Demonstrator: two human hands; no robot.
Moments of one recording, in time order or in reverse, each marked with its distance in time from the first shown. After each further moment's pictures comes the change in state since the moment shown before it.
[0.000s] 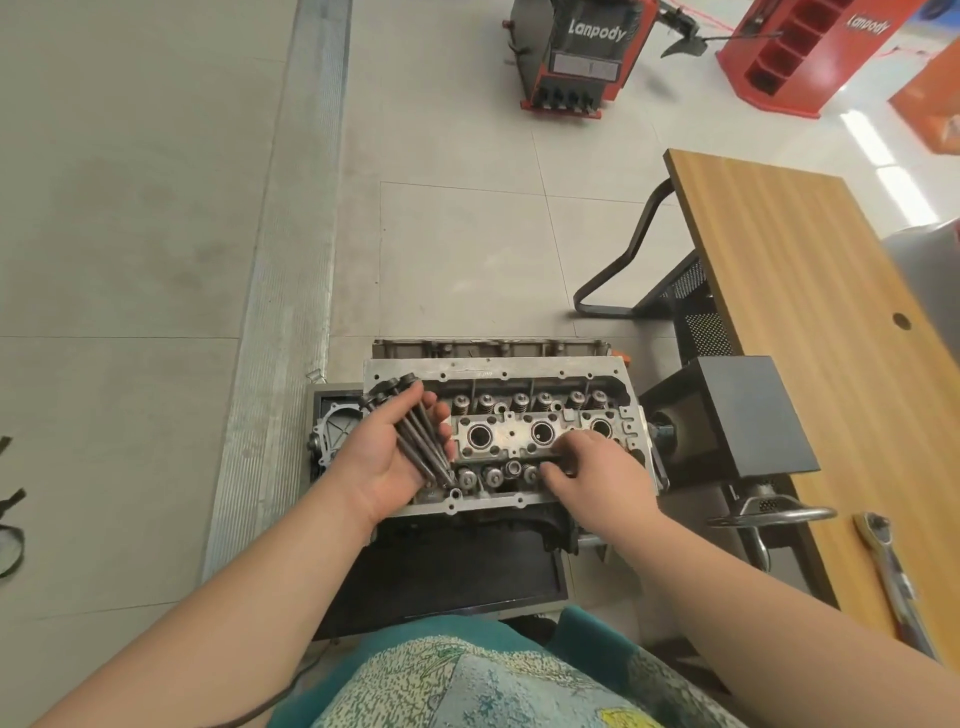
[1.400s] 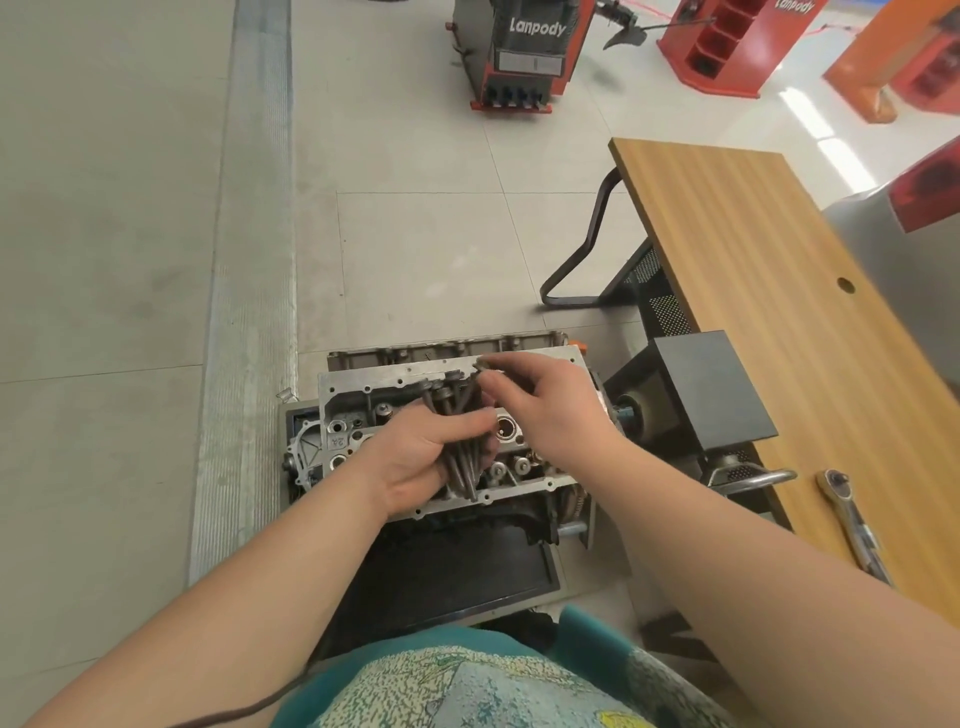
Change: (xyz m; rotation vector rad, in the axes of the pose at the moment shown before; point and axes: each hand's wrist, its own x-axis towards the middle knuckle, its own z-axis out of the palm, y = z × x) left_hand -0.007 -0.024 0.069 0.437 -0.281 -0.035; right_hand 0.010 -0.054 -0.075 0.658 0.100 -0.152
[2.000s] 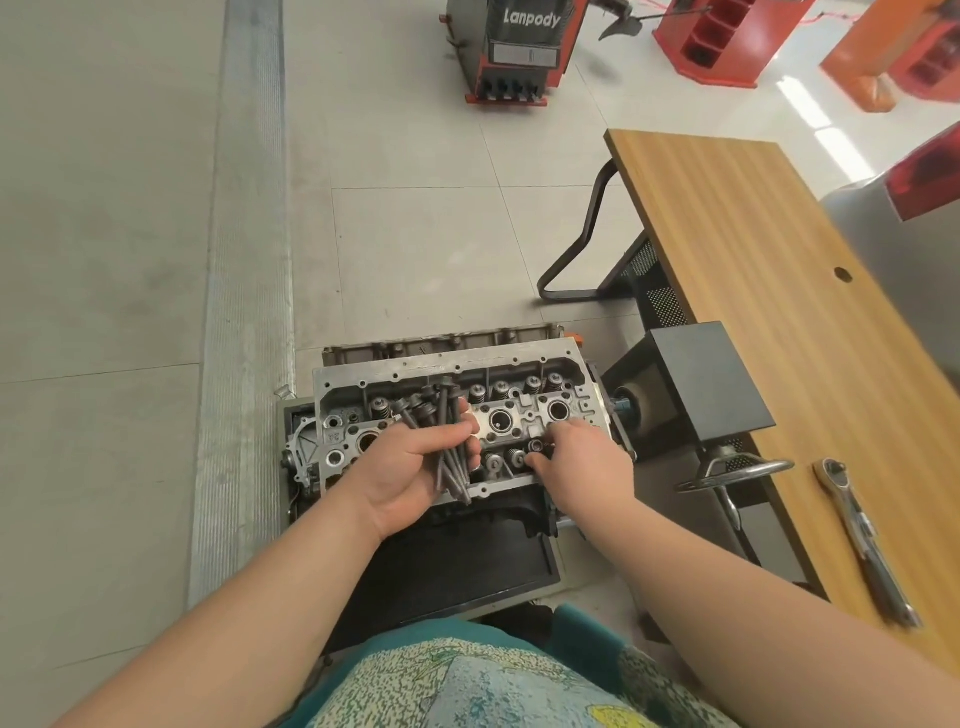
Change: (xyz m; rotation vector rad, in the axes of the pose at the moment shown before) left_hand -0.007 -0.023 -0.014 -0.220 0.007 -0.024; right_hand -0.030 0.111 0.021 -0.828 0.052 0.208
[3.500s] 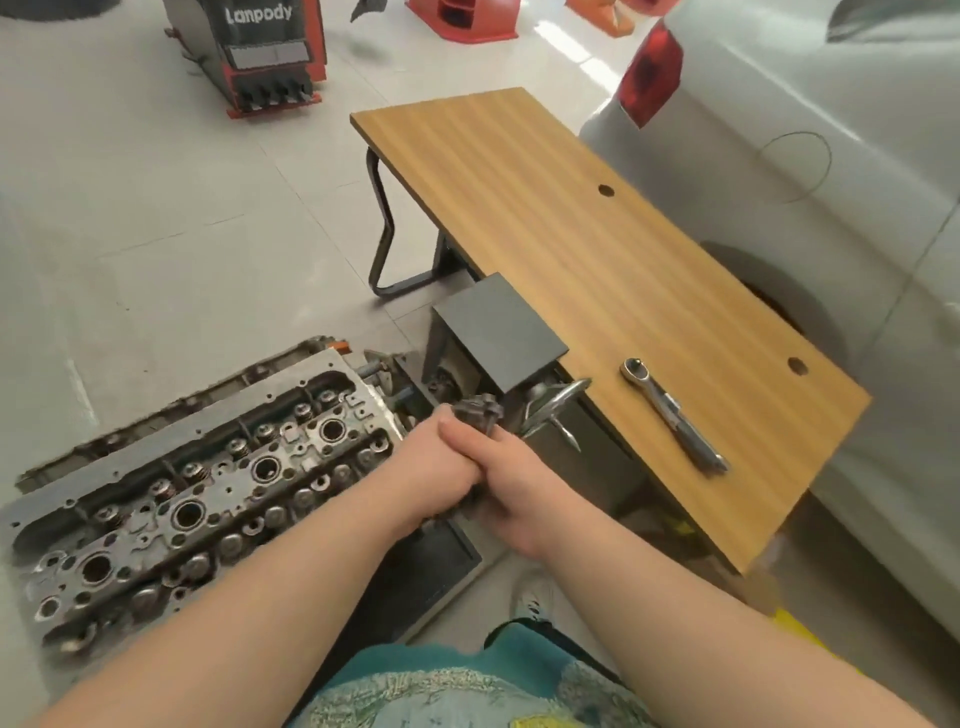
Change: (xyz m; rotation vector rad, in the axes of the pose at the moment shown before) left_hand 0.083 -0.127 0.203 1.365 -0.081 0.006; right_hand -0.082 0.115 -0.086 1.894 -0.254 0.590
